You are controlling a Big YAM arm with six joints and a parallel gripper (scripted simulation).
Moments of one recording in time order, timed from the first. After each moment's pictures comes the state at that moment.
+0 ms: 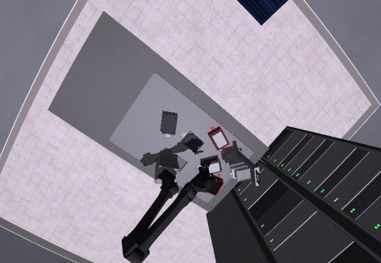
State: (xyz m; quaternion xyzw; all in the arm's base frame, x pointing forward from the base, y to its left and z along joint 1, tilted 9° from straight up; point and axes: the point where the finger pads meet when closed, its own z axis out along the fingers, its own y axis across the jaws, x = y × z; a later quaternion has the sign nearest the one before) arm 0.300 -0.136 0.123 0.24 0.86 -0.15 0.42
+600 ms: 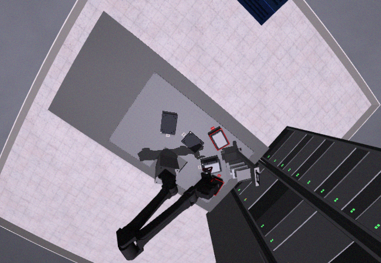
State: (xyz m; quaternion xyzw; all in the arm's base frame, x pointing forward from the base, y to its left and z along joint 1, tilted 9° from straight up) arm 0.280 -0.182 0.120 0.24 0.87 -0.15 0.41
